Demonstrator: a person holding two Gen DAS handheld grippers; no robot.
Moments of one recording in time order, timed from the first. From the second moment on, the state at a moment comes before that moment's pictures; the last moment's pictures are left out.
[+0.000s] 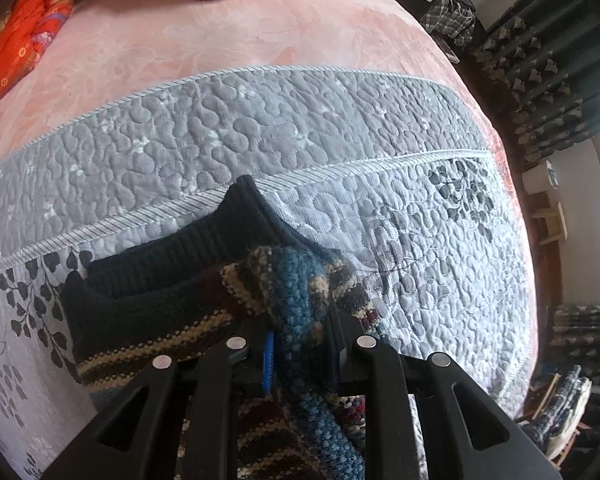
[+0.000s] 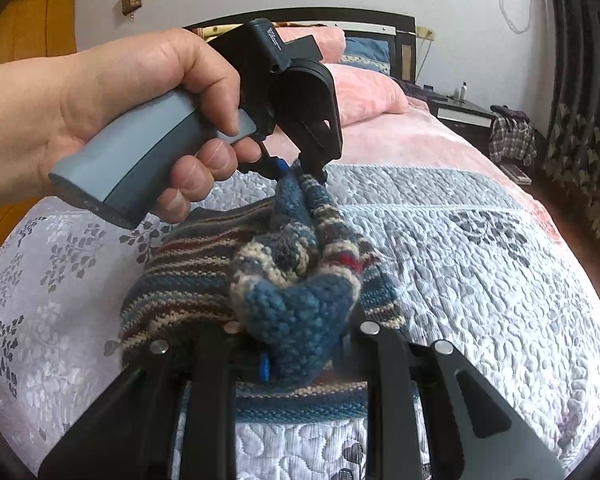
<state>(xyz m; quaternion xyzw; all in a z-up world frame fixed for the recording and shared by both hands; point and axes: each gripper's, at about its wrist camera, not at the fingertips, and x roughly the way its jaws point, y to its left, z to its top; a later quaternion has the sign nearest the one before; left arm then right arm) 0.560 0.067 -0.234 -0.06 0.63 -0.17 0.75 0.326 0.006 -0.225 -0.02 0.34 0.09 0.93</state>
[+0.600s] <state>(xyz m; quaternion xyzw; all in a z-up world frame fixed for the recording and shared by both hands) 0.558 0.022 -0.264 0.00 0.61 -0.11 0.78 0.333 -0.029 -0.266 0.02 0.38 0.08 0.92</state>
